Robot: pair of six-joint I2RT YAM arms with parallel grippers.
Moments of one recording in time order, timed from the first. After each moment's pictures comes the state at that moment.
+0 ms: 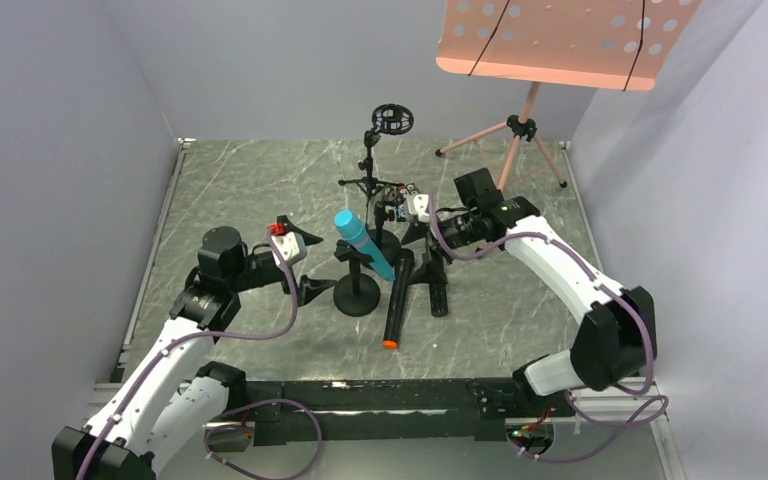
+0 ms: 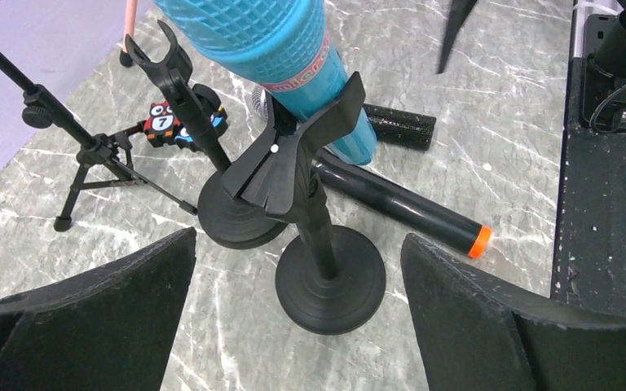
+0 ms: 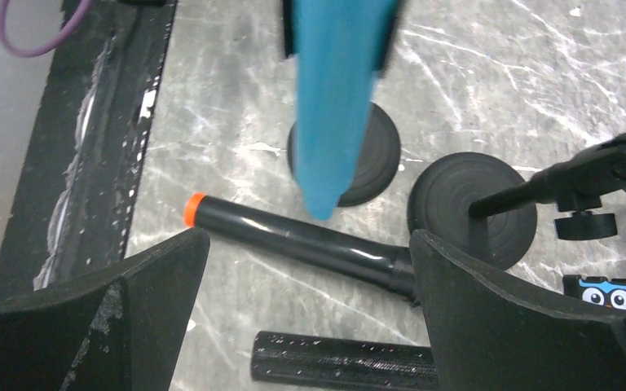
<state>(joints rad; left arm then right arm) -0.32 0.78 0.58 -0.01 0.83 0.33 0.44 1.45 1.18 -0.70 -1.00 -0.87</state>
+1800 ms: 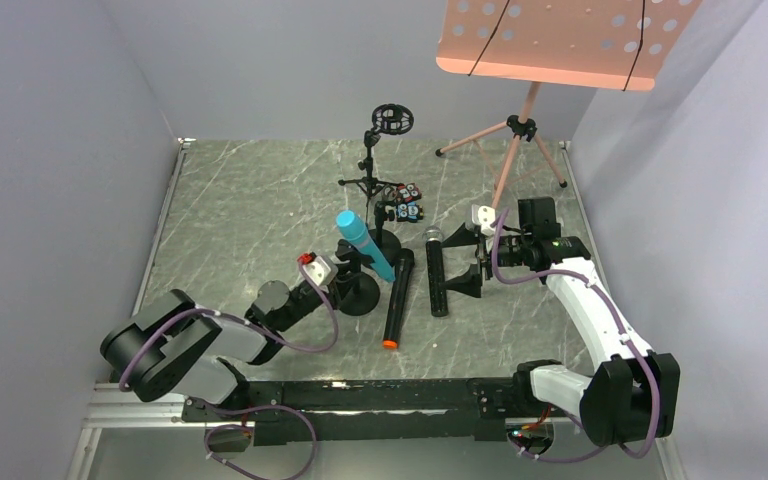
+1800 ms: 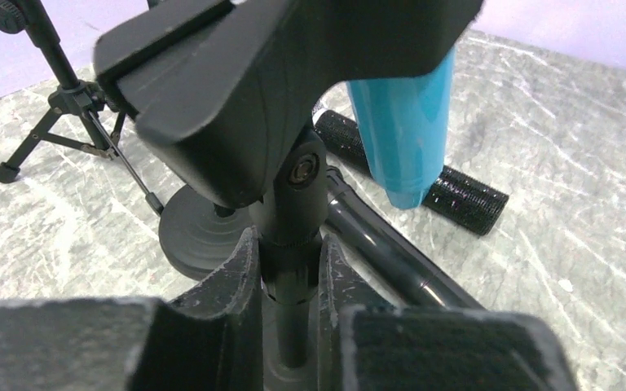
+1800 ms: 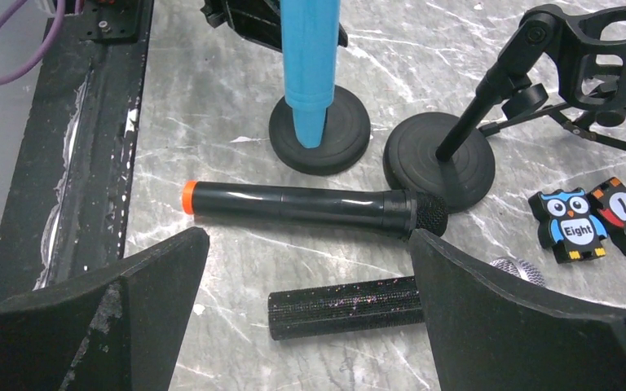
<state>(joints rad) -0.71 1.42 0.15 1.35 0.18 -0.01 0.12 1.14 0.86 -0.61 -1.21 -0.89</state>
